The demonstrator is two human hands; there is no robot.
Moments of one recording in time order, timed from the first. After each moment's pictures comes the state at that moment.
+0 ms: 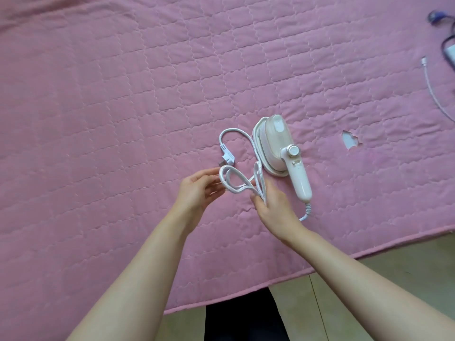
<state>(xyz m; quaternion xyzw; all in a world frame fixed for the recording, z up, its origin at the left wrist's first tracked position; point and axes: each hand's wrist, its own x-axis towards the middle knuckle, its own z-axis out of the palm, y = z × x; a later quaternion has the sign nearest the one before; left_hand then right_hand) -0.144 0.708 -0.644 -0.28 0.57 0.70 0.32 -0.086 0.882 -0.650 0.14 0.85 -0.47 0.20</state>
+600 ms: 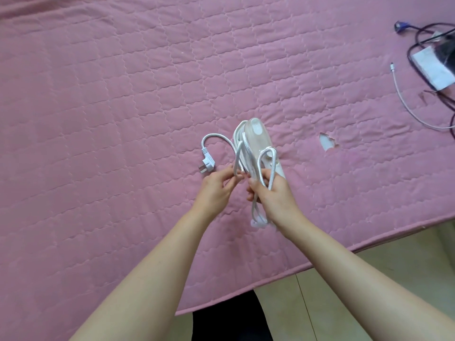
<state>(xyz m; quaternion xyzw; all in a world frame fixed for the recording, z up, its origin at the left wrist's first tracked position) -0.142 0.774 -0.683 0.01 0.80 0.53 0.27 -0.102 0.909 -0.617 0.27 0.73 -0.62 0.14</state>
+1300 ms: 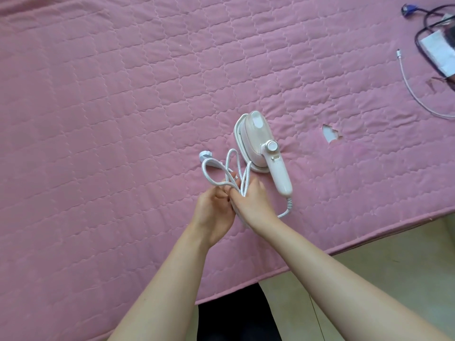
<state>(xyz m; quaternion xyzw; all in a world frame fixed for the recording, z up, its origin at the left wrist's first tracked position) -0.104 0.772 -0.656 -0.30 0.34 0.80 0.39 -0.094 0.872 -0.652 0.30 0.79 -0.48 0.24</state>
